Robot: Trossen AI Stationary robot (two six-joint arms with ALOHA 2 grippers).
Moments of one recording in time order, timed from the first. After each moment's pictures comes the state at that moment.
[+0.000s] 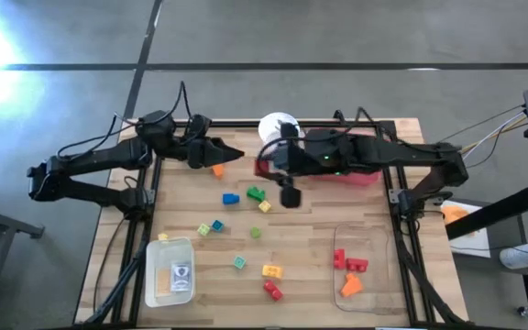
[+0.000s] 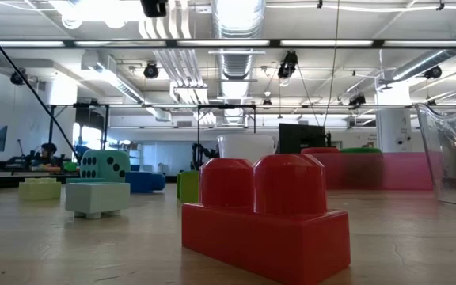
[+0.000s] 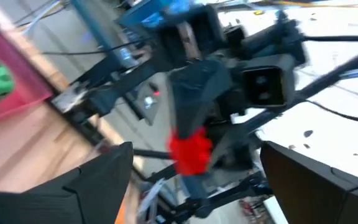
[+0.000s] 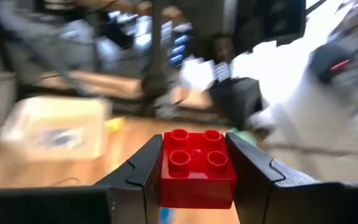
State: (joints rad) left arm 0.27 1.07 0.98 0.11 0.42 -0.98; right arm 0.05 1.61 1.78 -0.53 0.13 -0.12
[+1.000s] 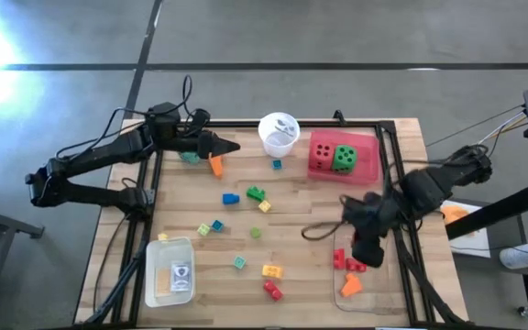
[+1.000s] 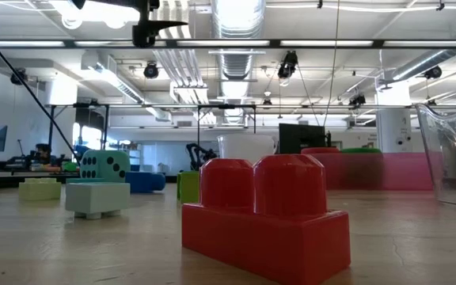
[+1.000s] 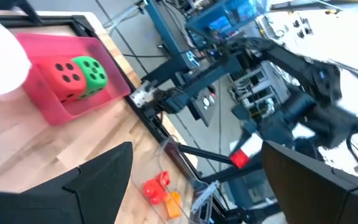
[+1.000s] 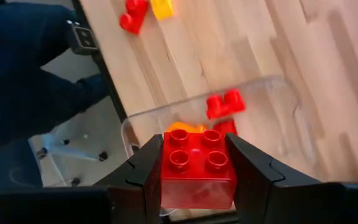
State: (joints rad) left arm 0.42 1.07 0.98 -0.12 0.42 -0.89; right arm 0.49 1.44 1.71 -1.46 -0.08 0.98
